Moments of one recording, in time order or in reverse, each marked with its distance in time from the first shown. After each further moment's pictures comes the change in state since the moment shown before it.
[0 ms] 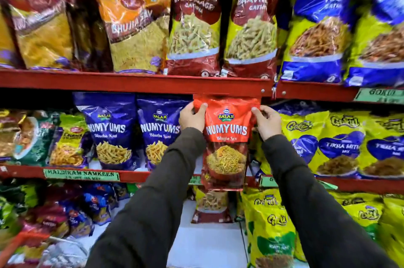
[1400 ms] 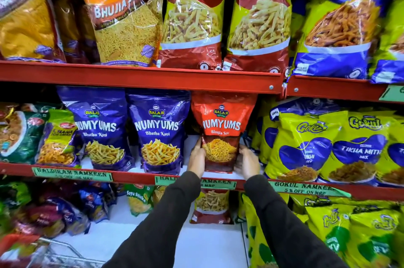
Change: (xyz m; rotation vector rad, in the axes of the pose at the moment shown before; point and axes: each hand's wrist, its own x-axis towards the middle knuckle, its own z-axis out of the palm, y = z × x) left_hand 0.007 -0.197 0.023 -0.070 -0.333 -0.343; right_hand -0.032 0.142 0.039 0.175 -0.093 0.568
